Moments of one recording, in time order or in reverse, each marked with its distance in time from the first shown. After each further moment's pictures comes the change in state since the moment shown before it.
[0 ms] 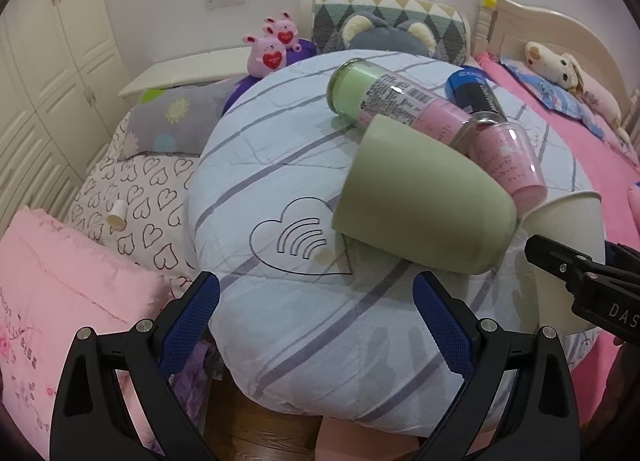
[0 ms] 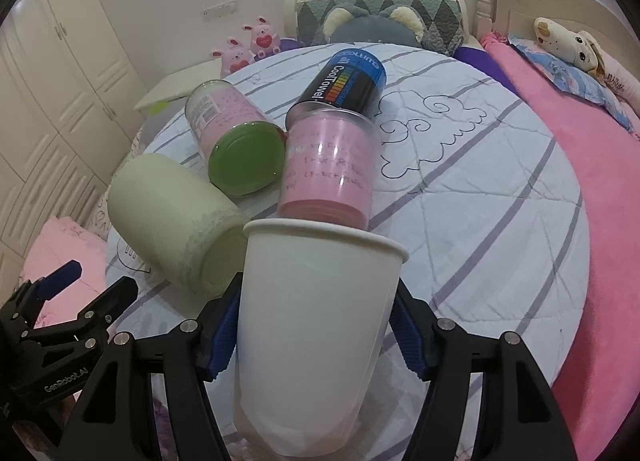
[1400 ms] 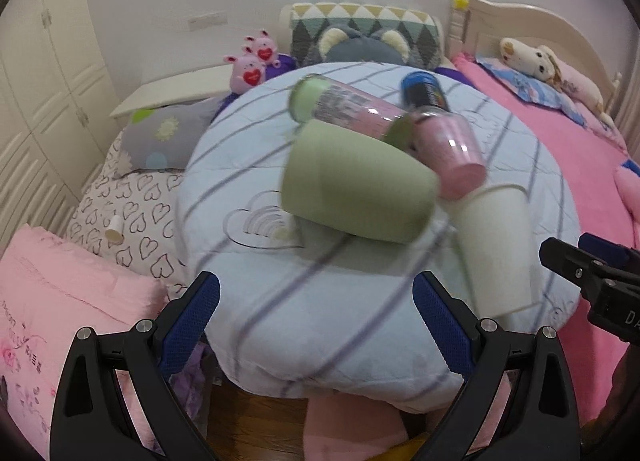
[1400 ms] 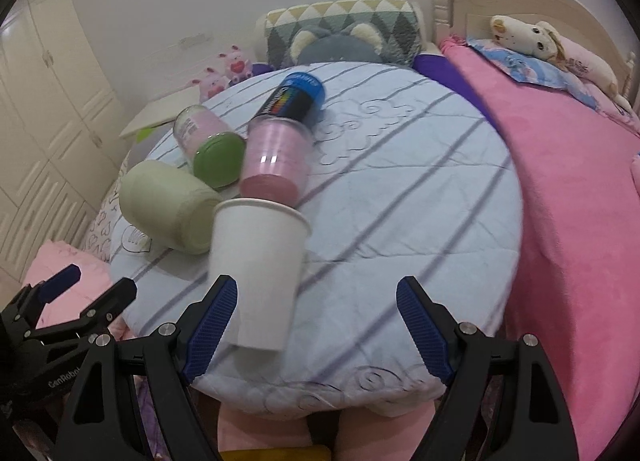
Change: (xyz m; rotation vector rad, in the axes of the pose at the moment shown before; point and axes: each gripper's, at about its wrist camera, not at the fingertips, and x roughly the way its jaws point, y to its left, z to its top) left arm -0.036 -0.023 -0.016 0.049 -0.046 -0.014; right arm -0.053 -0.027 -0.035 0.073 -0.072 -0.046
